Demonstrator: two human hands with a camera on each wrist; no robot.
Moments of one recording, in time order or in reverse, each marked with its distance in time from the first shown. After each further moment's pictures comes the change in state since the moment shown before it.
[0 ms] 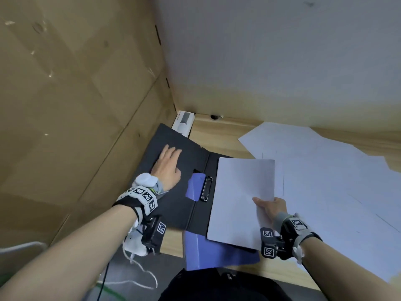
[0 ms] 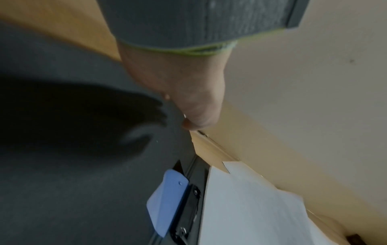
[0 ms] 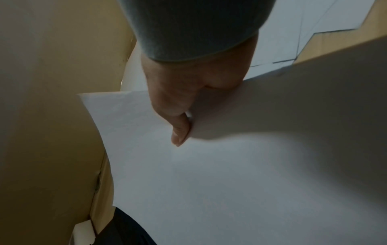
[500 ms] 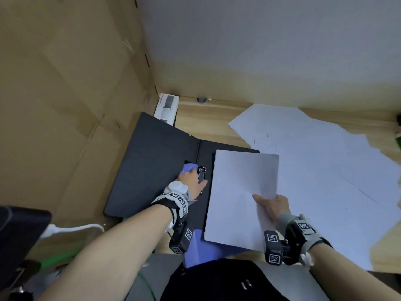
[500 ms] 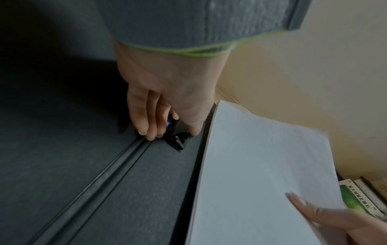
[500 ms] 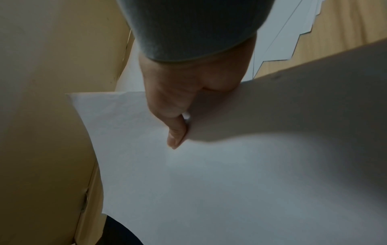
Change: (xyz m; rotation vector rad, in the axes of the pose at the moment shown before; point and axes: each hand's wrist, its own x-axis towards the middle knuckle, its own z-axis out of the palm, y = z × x) left_hand 0.011 0.045 0.121 0.097 -0.372 -0.056; right_hand -0.017 0.029 -0.008 0.049 0.095 0.008
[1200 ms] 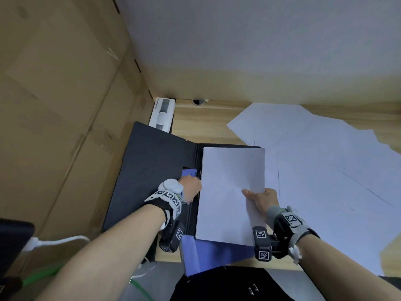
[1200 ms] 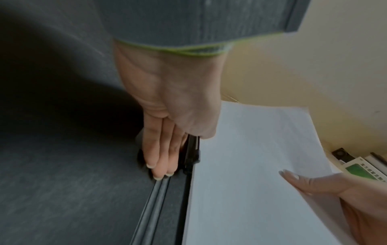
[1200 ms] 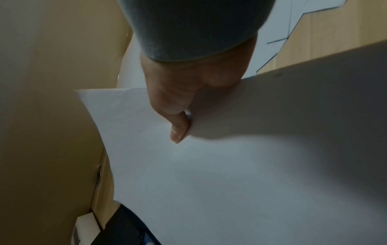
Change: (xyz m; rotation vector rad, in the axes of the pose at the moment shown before) left_hand 0.004 0.008 -0.037 0.053 -0.328 0.194; right_hand 0.018 -0.020 0.033 0.004 -0.083 -0.019
